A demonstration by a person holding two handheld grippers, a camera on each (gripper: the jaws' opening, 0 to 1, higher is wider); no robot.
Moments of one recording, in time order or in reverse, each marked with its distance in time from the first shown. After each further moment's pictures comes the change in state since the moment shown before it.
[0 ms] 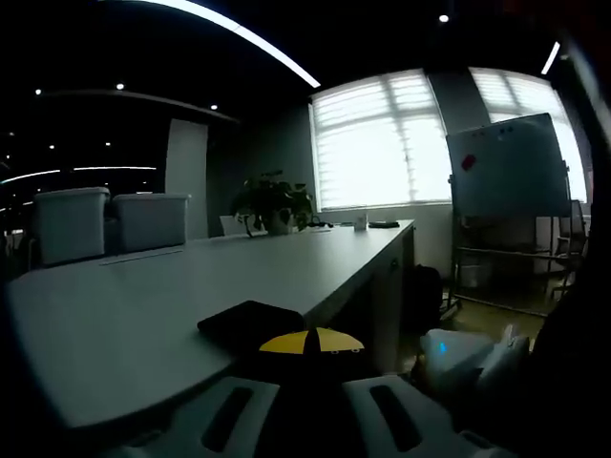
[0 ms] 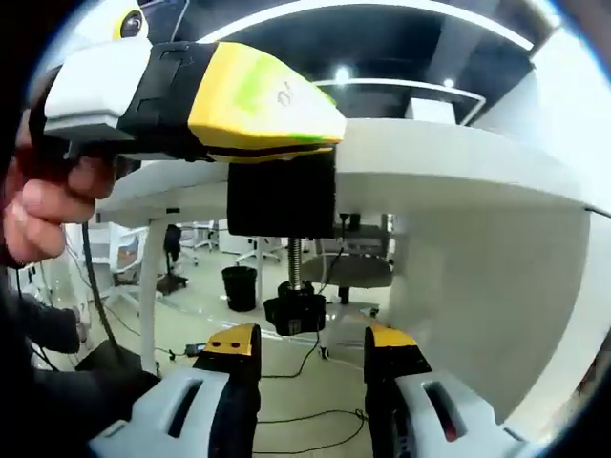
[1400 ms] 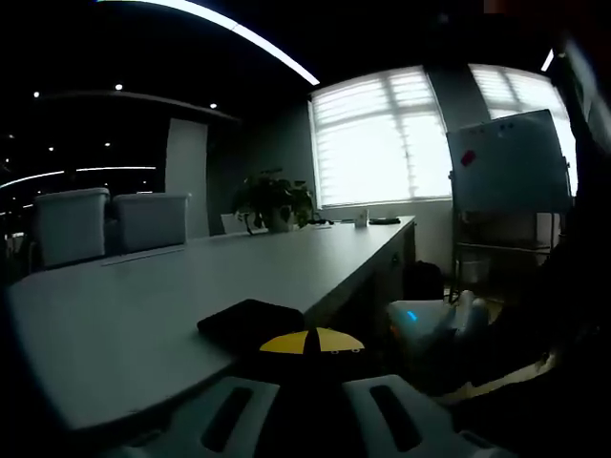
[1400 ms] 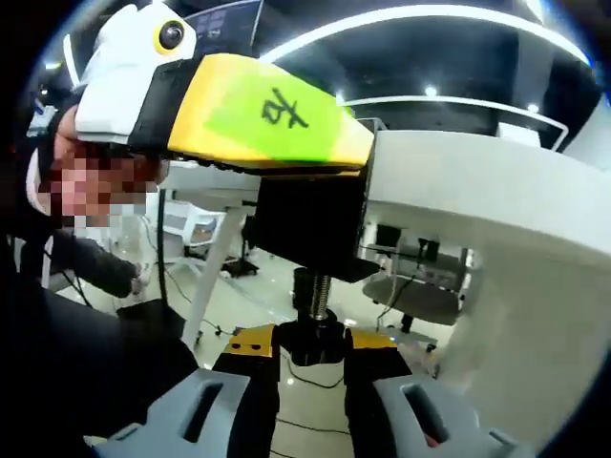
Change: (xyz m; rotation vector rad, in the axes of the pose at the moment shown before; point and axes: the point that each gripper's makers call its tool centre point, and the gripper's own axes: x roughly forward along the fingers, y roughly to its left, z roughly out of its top) left arm -0.001 -0.005 -0.001 0.022 0.026 0.007; right arm 0.009 0.031 0.015 -0.221 -0.072 0.606
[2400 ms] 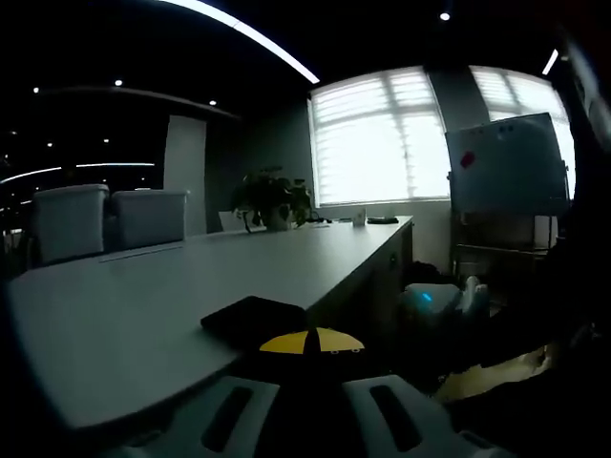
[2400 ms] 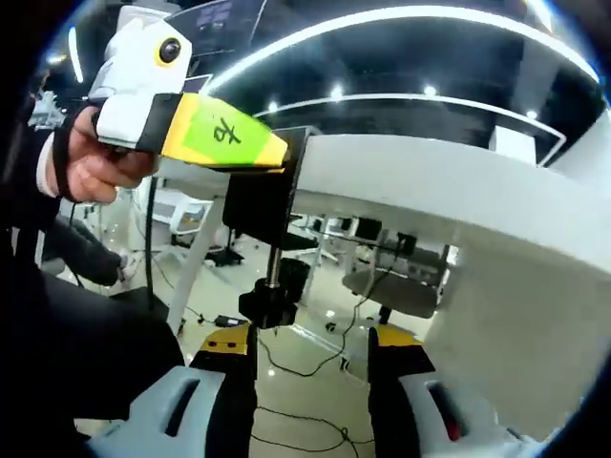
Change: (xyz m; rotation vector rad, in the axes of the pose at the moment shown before) left arm -0.003 0.004 -0.002 -0.020 -0.005 -0.009; right arm -0.037 -0.029 -0.007 -0.021 0.072 -0.283
